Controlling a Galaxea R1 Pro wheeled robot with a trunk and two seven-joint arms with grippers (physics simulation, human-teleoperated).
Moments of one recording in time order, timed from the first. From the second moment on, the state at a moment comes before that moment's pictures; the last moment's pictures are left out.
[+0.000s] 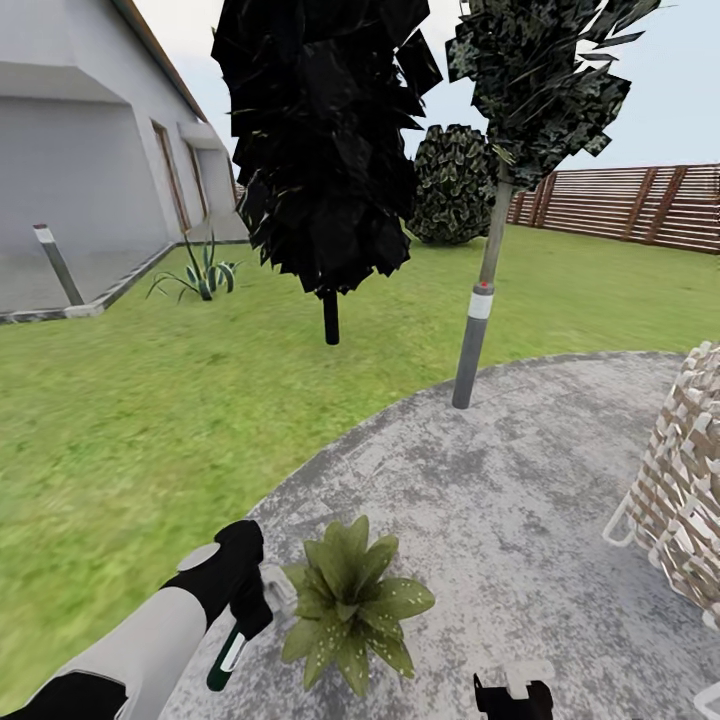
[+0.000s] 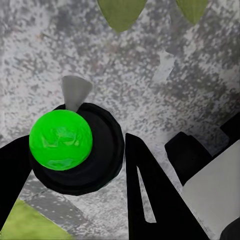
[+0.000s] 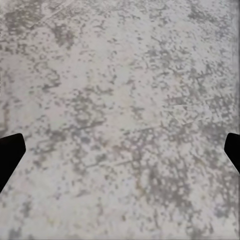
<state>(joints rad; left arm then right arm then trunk) -0.76 -0.04 -0.18 -0.50 -1.11 0.81 -1.08 -0.42 -0.03 0.15 -0.11 -0.04 -0.39 -0.12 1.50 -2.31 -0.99</state>
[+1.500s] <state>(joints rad) -0.72 -0.02 -0.18 -0.48 -1.09 0.79 -0.87 -0.42 -0.03 0.15 -0.11 -0.04 -0.39 -0.12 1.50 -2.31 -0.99</state>
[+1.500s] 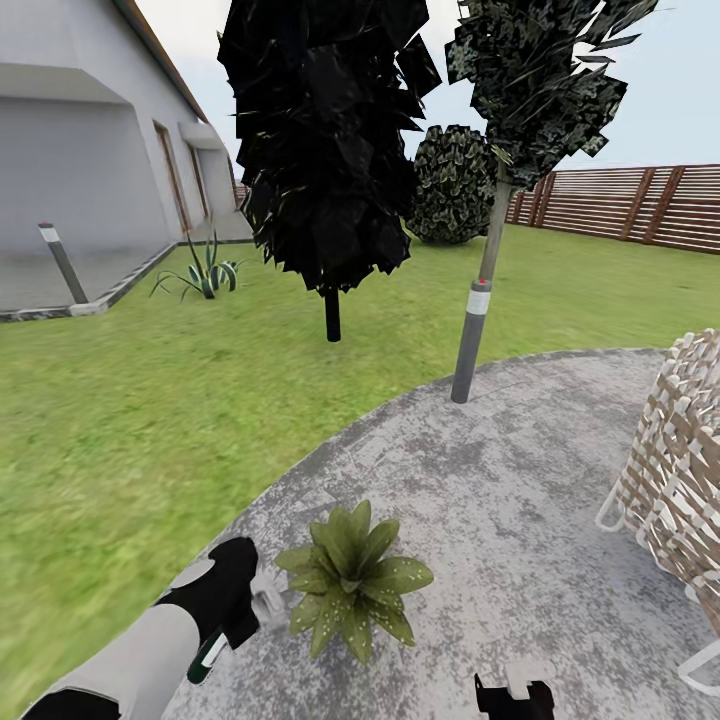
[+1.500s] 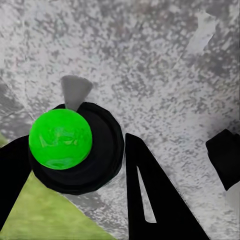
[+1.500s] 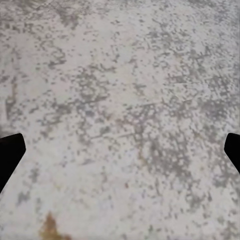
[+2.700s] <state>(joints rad) -0.72 -0.02 -0.14 -0.48 -1.09 0.68 -0.86 -0.42 -0.04 0.15 -0.11 -0.04 -0.39 -0.12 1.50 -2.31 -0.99</state>
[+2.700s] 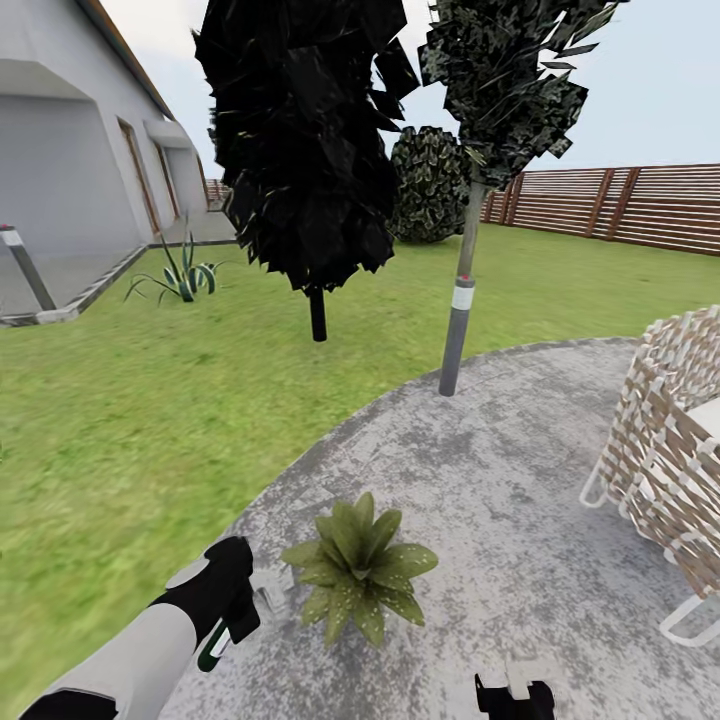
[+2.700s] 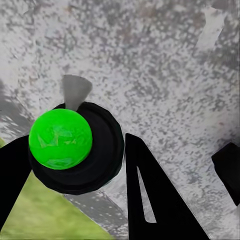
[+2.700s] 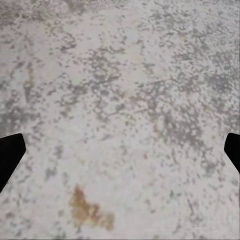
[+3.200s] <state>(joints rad) -0.72 -0.02 -0.14 -0.48 -1.09 0.68 -0.86 -0.41 -0.03 0.15 -0.11 -0.04 -0.39 -0.13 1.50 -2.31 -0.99</state>
